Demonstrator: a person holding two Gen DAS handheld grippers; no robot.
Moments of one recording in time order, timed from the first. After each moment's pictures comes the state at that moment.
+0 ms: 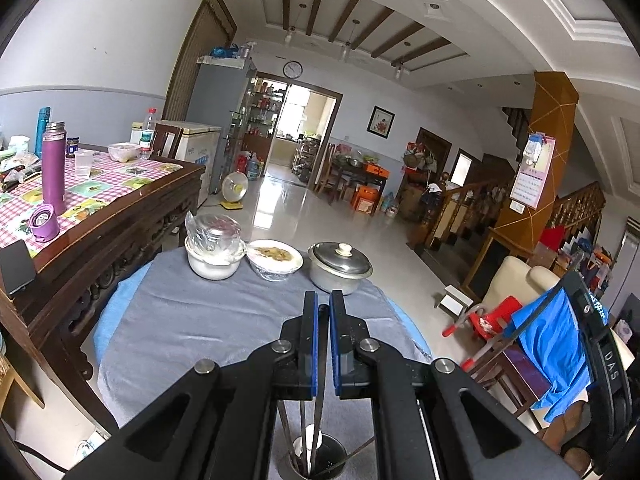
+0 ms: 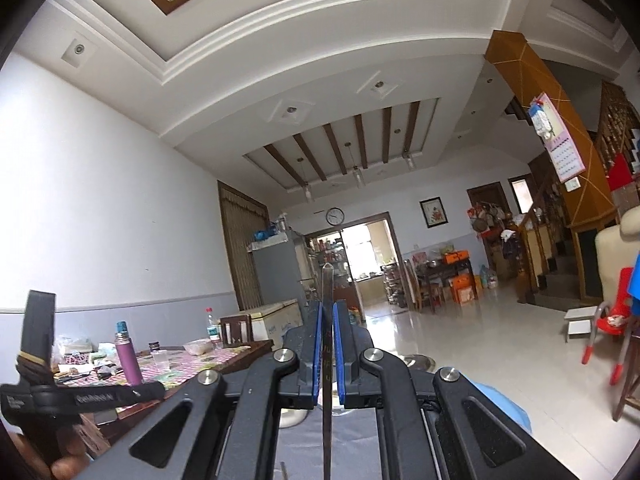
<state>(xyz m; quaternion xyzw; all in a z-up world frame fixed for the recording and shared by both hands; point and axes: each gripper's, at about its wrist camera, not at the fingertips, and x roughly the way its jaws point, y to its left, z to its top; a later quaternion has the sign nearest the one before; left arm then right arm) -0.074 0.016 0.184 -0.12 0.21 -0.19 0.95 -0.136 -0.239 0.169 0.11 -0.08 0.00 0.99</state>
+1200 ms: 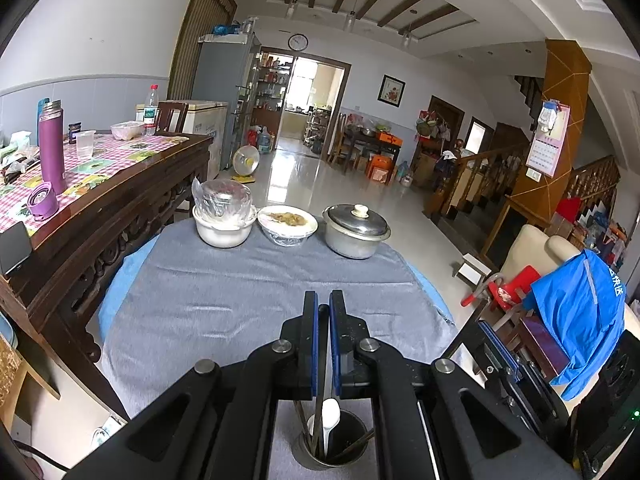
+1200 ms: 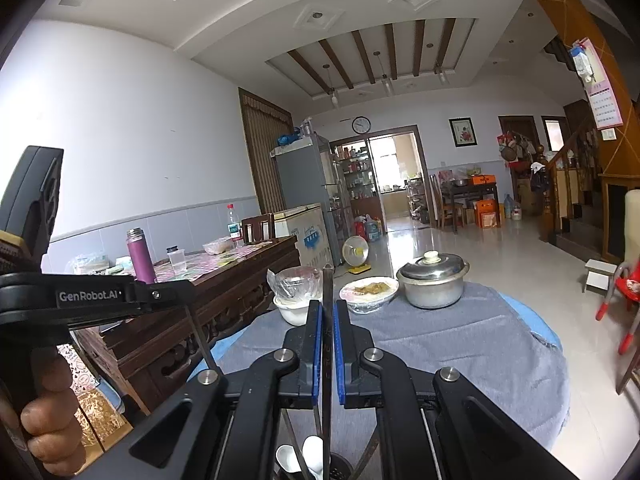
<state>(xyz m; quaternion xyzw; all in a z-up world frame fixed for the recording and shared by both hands) -0.065 -0.004 0.144 -0.08 0.26 -0.17 0.95 -0.083 -0.215 0.074 0.09 0.09 0.06 0.99</state>
